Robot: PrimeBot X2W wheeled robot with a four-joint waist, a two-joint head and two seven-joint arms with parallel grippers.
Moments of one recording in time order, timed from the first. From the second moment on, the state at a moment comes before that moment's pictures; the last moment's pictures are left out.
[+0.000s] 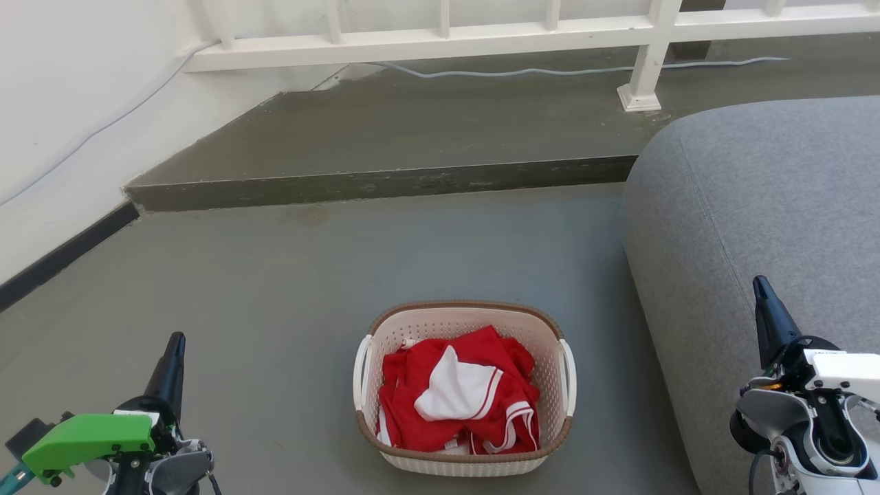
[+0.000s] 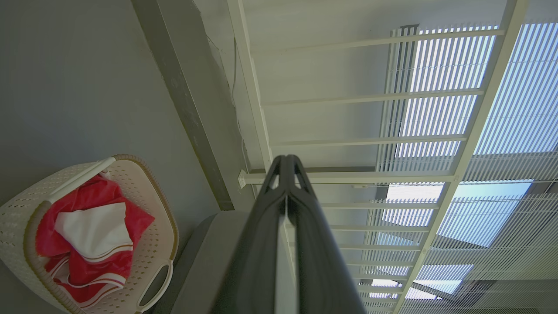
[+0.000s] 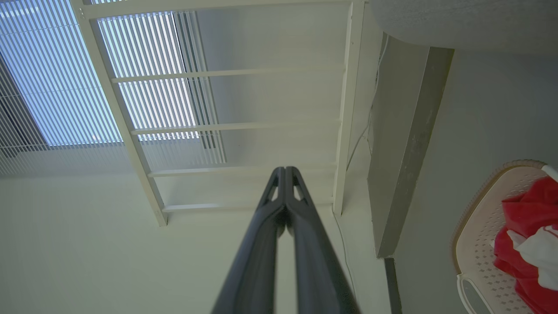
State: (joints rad) left arm -0.06 0.04 0.08 0.28 -1.60 -0.12 0.11; right arm -0.05 -0.07 -0.09 0.28 1.65 0.11 0.06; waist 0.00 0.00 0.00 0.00
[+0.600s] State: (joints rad) left arm -0.06 0.04 0.08 0.28 -1.60 -0.12 0.11; right arm -0.05 -0.07 -0.09 0.28 1.65 0.12 0.07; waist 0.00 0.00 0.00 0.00
